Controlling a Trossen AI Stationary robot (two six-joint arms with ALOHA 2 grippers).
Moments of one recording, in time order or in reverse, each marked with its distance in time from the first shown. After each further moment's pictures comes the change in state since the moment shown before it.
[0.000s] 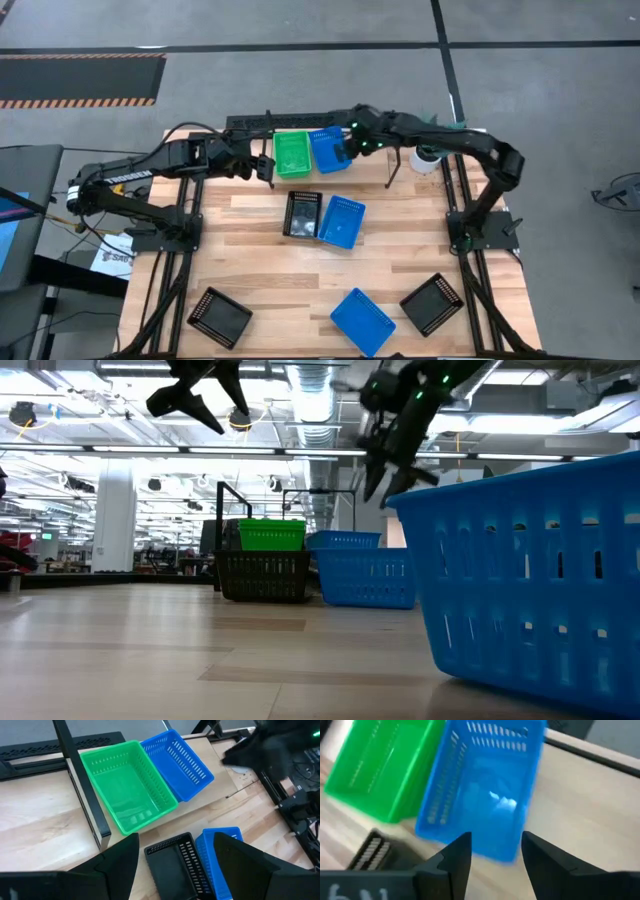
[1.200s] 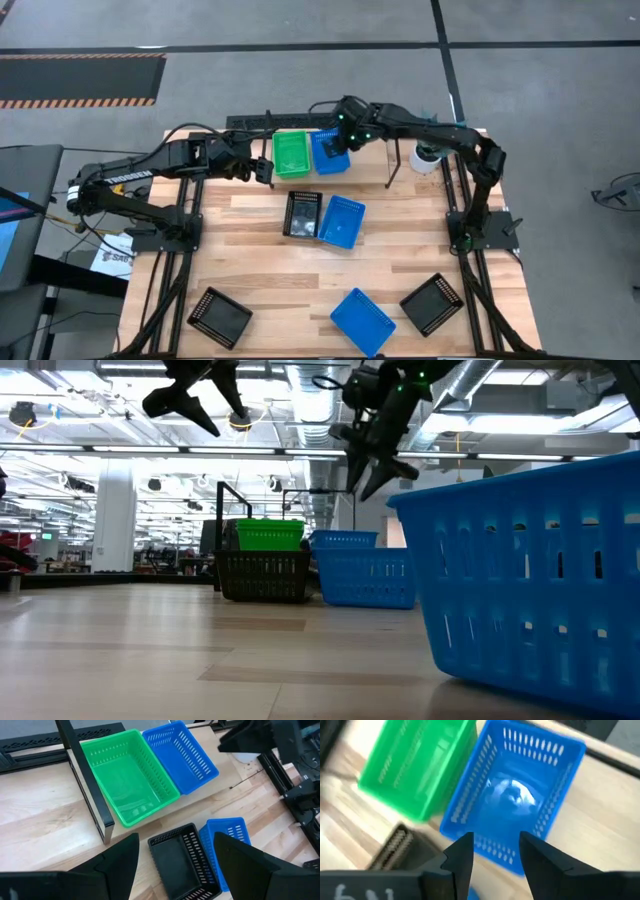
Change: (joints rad) left arm 0.000 0.000 0.000 -0.038 0.023 0.004; right arm 0.021 0.132 0.240 -0.136 -0.099 -0.035
